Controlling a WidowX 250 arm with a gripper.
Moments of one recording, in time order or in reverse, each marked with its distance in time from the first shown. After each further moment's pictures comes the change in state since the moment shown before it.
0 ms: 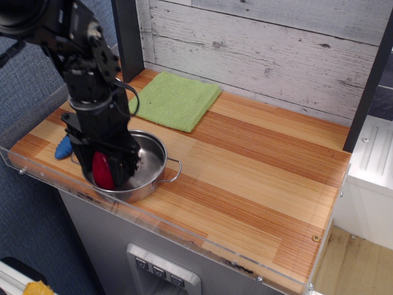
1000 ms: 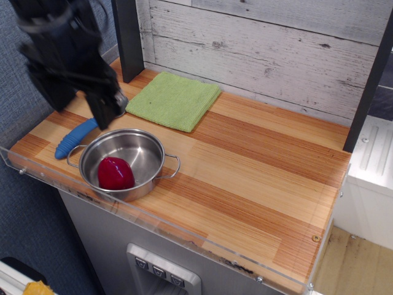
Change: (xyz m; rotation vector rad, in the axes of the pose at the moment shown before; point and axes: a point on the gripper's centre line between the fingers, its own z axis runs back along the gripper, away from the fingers) arm -0.006 -0.001 0.103 0.021 -0.177 0.065
